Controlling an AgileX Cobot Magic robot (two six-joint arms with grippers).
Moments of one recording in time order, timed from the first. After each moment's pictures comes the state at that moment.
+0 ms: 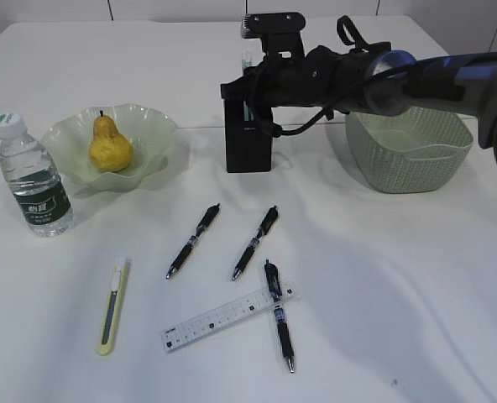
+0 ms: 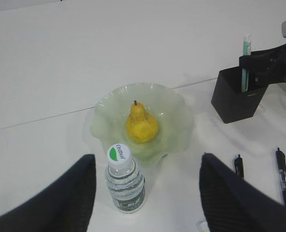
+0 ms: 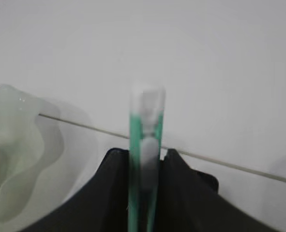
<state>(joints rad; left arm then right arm) -0.12 1.04 -1.07 -0.09 0.58 0.10 0.35 2.41 -1.98 0.45 0.07 -0.38</state>
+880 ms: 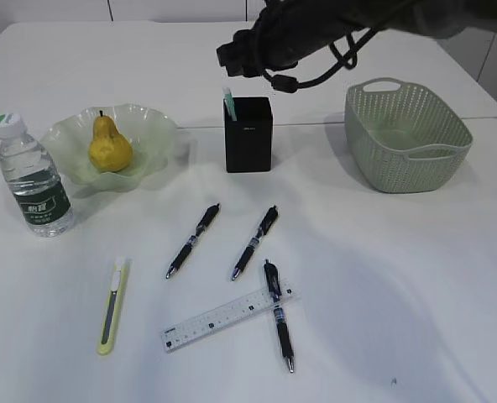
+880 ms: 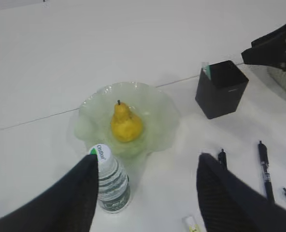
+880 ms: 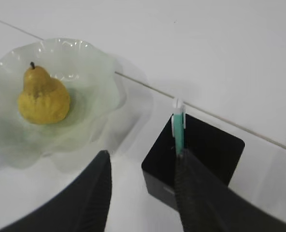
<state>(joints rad) -0.16 1.04 -1.07 -0.09 0.59 0.10 0.35 2.21 -1.99 0.40 0.54 -0.40</state>
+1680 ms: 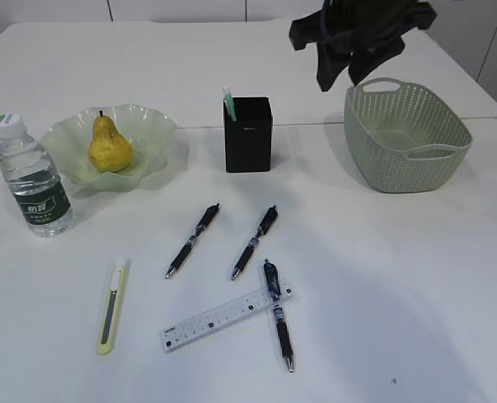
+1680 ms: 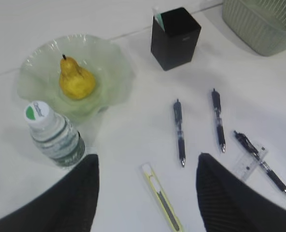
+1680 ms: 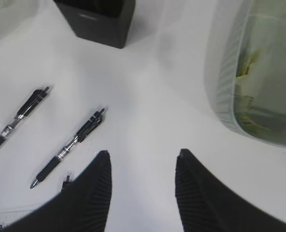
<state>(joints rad) -0.30 1.05 -1.10 -0.11 0.77 0.07 0.35 1.97 -1.99 -0.04 1.24 0.08</state>
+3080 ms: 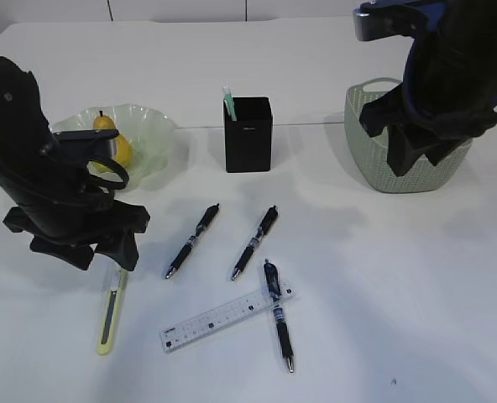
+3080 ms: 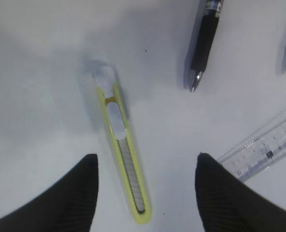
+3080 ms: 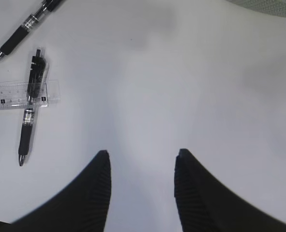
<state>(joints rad) -0.40 1.77 -1.10 -0.15 0.74 -0.21 0.34 1.65 -1.47 -0.09 1.24 0.09</state>
